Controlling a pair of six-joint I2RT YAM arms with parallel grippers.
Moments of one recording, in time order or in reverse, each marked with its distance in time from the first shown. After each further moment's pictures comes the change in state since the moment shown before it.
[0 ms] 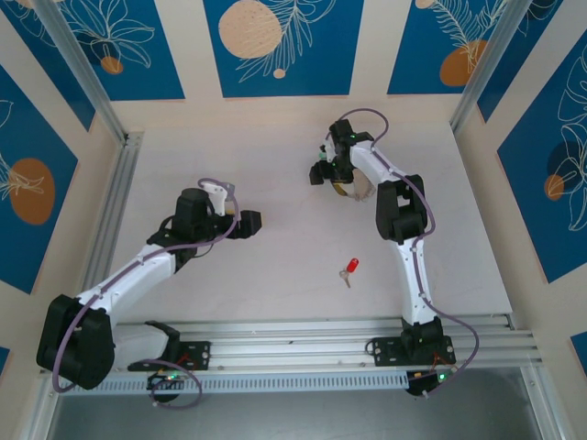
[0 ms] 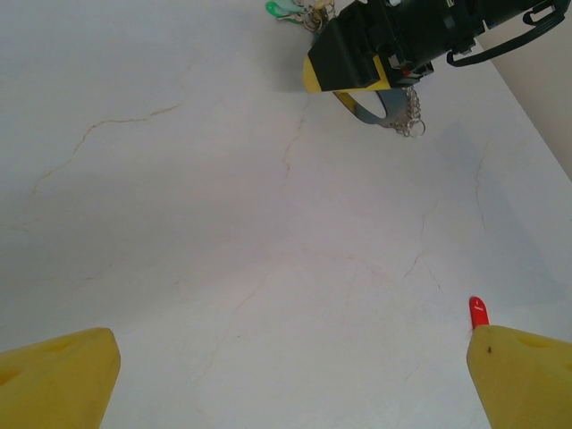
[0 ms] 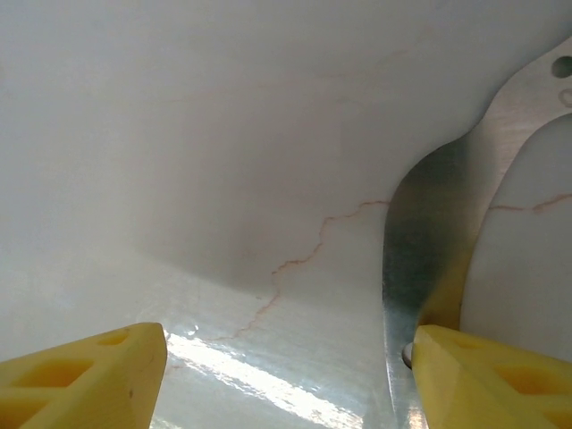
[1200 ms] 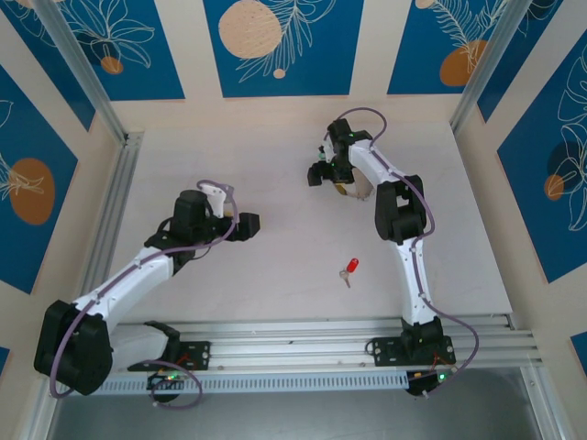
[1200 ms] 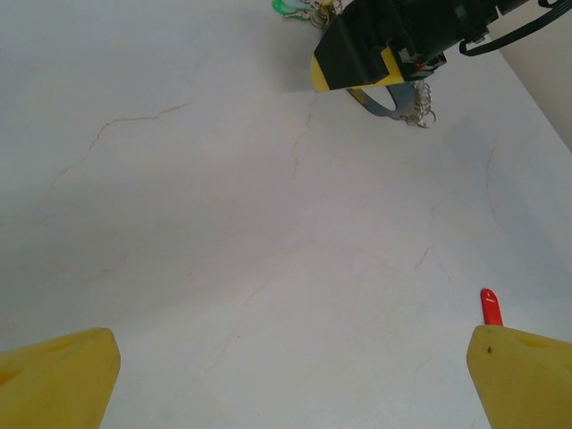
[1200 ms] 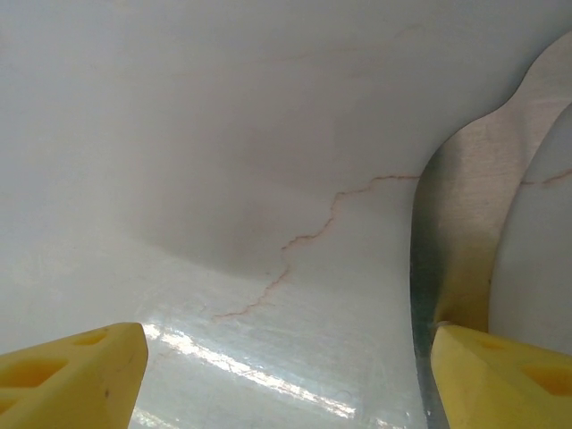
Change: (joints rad) left arm 0.000 -0.034 -0.009 -0.031 -0.019 0.029; right arm 0.011 0.001 0.023 -0.053 0.018 -0.012
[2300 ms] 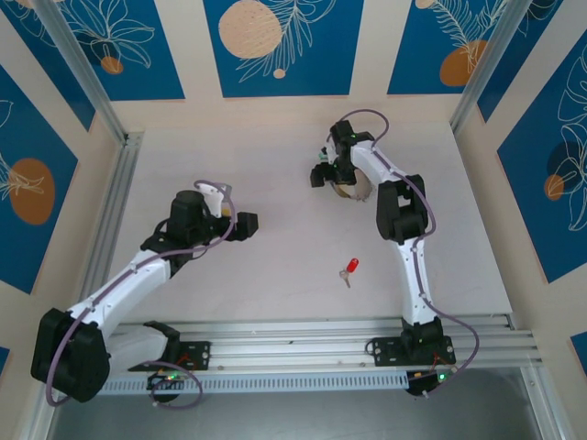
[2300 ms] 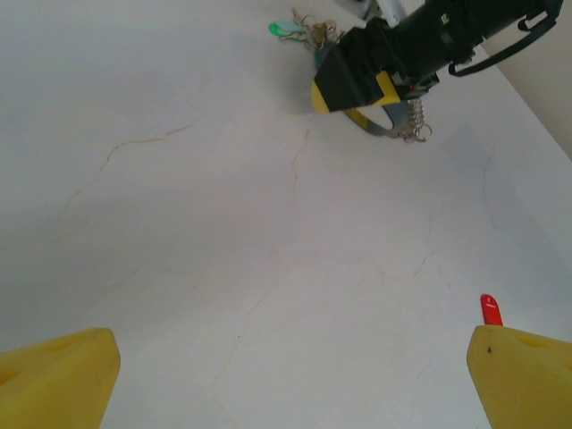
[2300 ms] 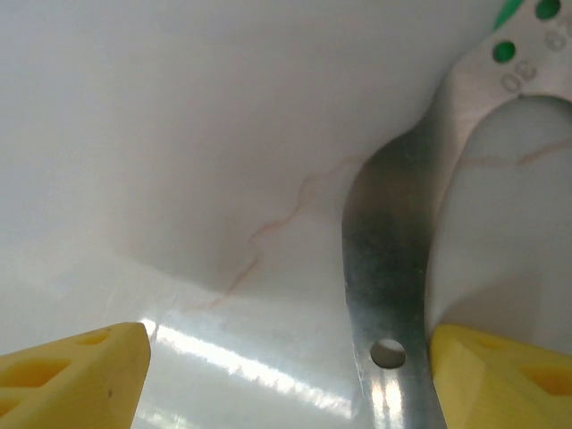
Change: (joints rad) left arm 0.000 -0.047 0.000 -0.009 -0.016 0.026; right arm 0.000 -0.023 -0.060 0.013 -0.006 -0.002
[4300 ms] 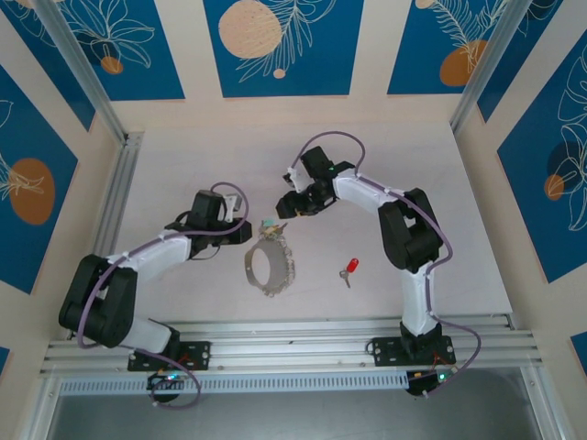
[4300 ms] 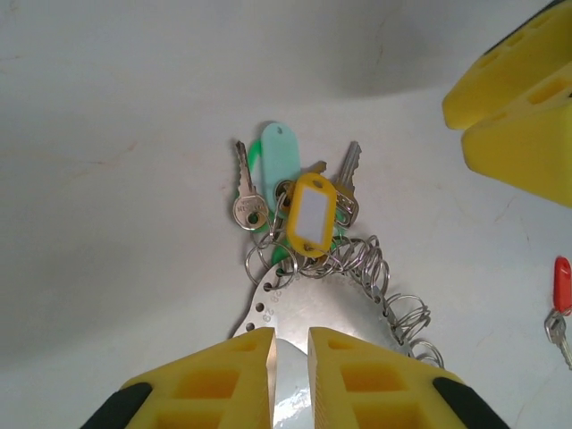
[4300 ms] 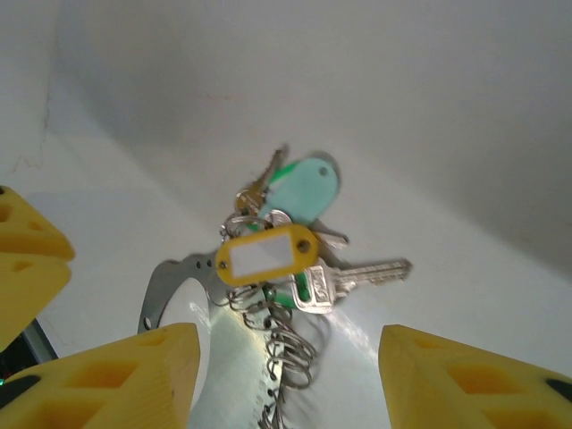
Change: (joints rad) left arm 0.011 0.332 0.047 -0.025 0.056 -0.087; right arm 0.236 -0.365 -0.537 0.312 -0.354 0.061
